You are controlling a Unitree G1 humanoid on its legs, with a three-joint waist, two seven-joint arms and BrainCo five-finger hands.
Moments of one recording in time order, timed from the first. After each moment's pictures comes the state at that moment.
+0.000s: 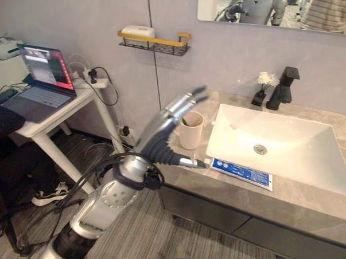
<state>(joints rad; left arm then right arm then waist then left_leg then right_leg) -0.20 0.48 -0.41 -0.44 0.35 -0.27 0.09 0.14 -0.11 -0.38 1.19 0.26 -0.06 0.01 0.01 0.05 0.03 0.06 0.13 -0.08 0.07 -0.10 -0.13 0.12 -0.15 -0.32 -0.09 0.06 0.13</state>
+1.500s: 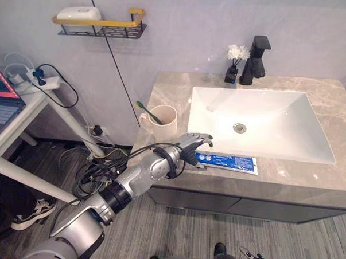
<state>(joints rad) -0.55 0.37 -0.70 0.28 0.54 -0.14 -0.03 0.10 -0.12 -0.44 1.13 0.25 -0.03 0.02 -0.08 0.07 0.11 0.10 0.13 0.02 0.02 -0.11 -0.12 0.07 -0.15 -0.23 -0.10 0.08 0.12</state>
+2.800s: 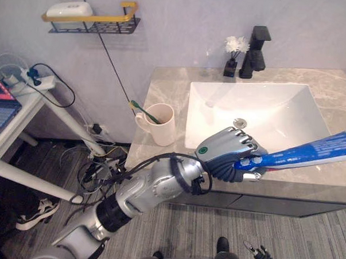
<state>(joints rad) -0.44 0.32 -0.70 -0.36 0.52 -0.26 0.03 0.22 -0.11 -0.31 0.84 0.47 -0.08 0.08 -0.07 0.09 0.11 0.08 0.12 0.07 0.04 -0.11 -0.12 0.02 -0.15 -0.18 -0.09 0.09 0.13</state>
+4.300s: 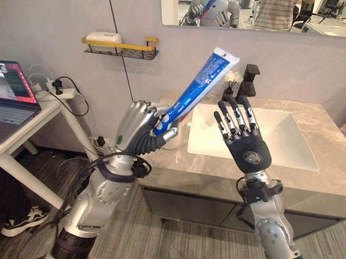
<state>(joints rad) -0.07 0.39 -0.20 -0.48 0.64 -0.28 0.20 0.06 -0.26 0.20 -0.38 1.00 -0.15 0.32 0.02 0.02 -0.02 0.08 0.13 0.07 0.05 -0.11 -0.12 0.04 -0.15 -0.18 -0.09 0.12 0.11</state>
